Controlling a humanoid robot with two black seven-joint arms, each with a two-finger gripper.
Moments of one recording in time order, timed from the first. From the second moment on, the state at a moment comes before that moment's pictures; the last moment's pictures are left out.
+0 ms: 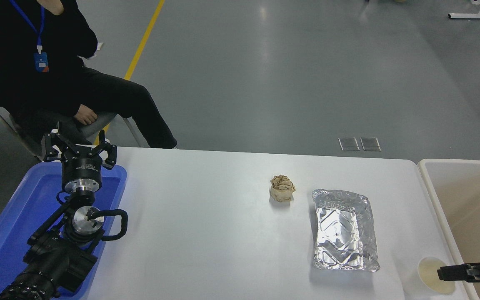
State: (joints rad) left arm -0.52 0.11 -1.24 -0.58 0.09 -0.34 -0.58; right arm 1.28 -0.95 -1.06 1.34 -1.00 0.03 0.18
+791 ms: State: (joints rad) left arm -0.52 0.11 -1.24 -0.58 0.09 -0.34 -0.58; right arm 1.25 -0.92 -1.06 1.33 -1.00 0.00 0.19
